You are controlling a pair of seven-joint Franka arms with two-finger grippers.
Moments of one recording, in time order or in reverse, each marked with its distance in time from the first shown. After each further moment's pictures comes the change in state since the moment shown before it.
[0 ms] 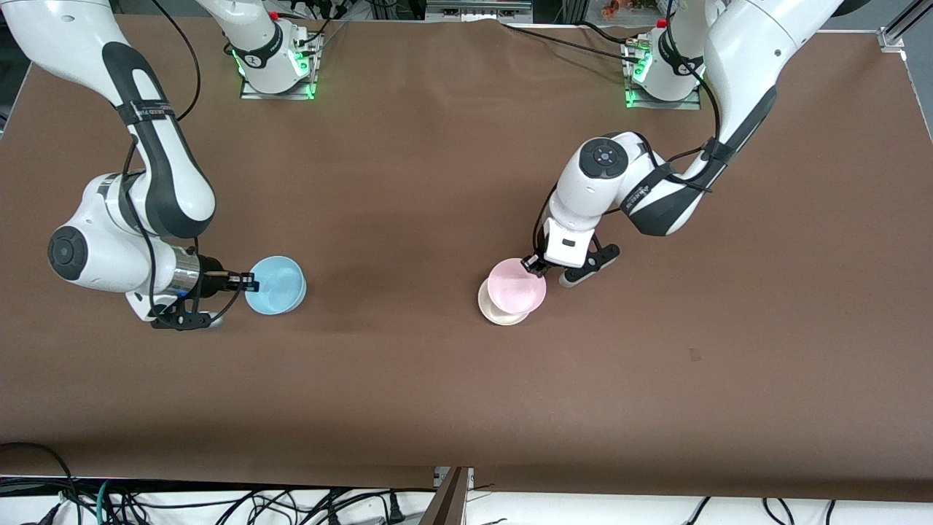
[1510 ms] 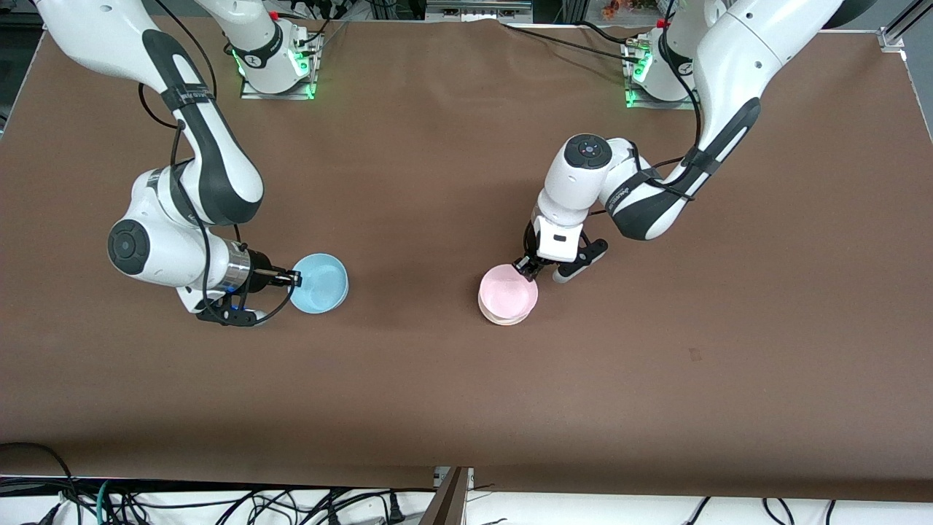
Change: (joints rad) left arm -0.019 0.058 0.014 -0.005 0.213 0.087 -0.251; right arm 0.090 0.000 0.038 0.021 0.000 0.000 0.235
